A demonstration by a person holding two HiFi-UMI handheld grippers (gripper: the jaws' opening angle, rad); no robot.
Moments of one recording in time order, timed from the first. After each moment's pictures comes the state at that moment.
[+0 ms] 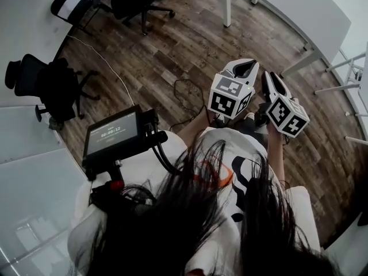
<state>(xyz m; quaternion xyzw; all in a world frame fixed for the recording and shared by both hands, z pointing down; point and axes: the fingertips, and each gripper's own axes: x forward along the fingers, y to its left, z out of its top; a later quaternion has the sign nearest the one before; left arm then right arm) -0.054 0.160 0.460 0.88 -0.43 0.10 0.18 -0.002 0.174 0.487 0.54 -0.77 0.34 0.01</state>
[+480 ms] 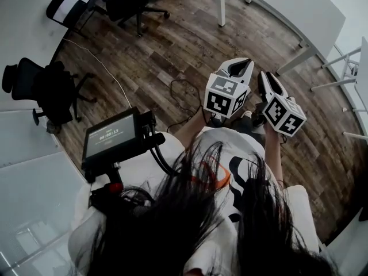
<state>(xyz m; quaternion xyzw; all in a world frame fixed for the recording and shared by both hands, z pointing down) -0.052 0.158 0.456 0.88 -0.43 0.10 0.19 0.004 0.176 0.483 0.54 -0.77 0.34 0.02</state>
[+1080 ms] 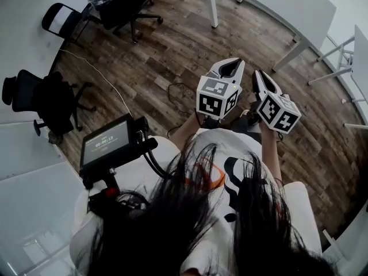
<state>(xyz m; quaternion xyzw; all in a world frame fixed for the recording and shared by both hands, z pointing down) -0.052 0.161 0.458 0.88 -0.43 0.11 0.19 0.008 0.179 0.484 0.55 -0.76 0.35 0.01</state>
